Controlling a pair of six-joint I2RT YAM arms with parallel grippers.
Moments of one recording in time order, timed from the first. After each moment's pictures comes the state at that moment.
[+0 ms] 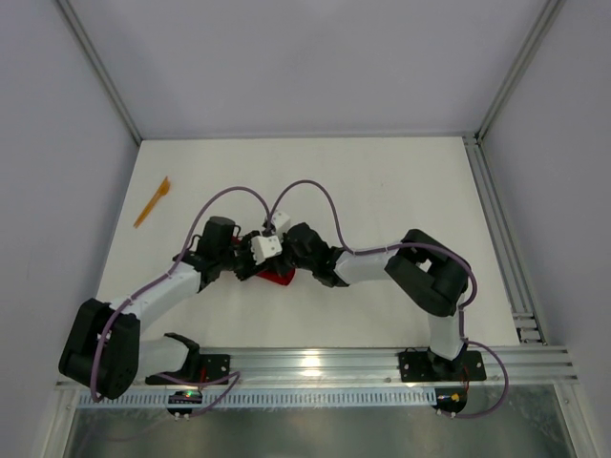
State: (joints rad) left arm -0.40 1.23 0.58 -0.15 0.45 0.76; right arm 0.95 1.93 0.99 0.49 -0.11 0.24
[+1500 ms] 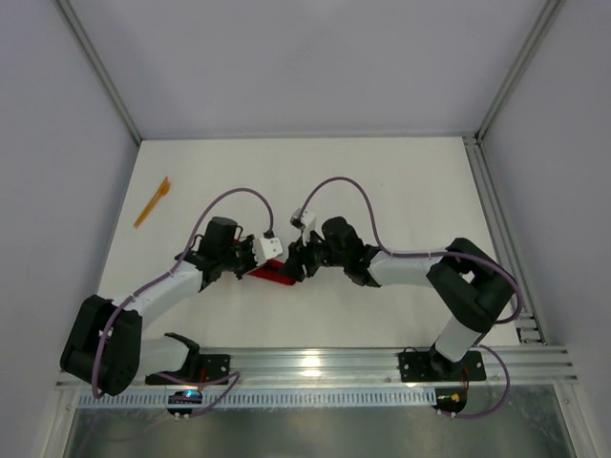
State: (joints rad) left arm -0.41 1.25 0.59 -0.15 0.42 0.78; right arm 0.83 1.68 0.78 0.47 -0.41 0.25
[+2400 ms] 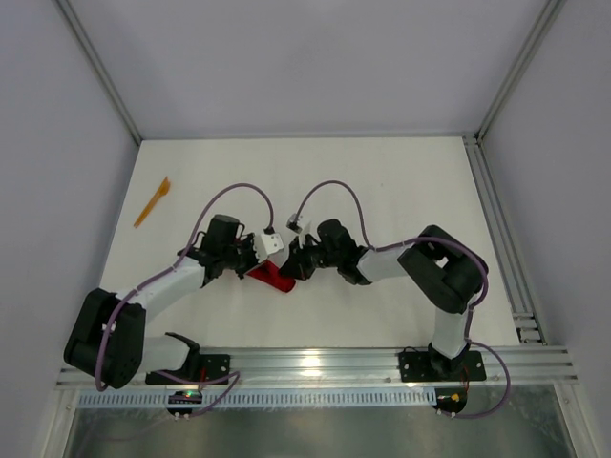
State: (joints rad) left arm -0.41 1.29 0.61 -0.18 0.42 0.72; right arm 0.79 1.86 0.80 0.61 -0.54 0.29
